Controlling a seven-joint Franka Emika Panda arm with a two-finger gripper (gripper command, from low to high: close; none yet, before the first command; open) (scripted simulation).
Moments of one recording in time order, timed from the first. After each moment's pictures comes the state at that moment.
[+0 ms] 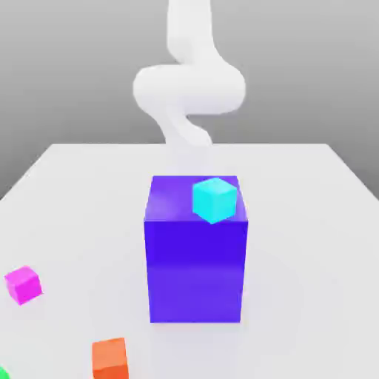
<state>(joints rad) 0.00 -0.71 -0.06 -2.32 0.02 2.34 0.78</state>
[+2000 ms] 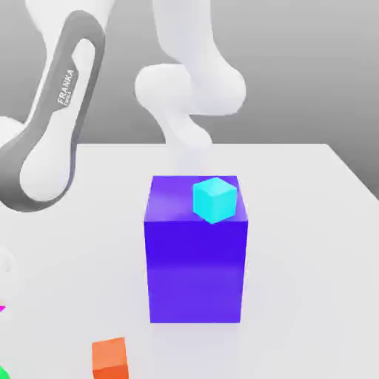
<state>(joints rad) -0.21 0.40 -0.35 -2.11 0.22 2.47 0.48</state>
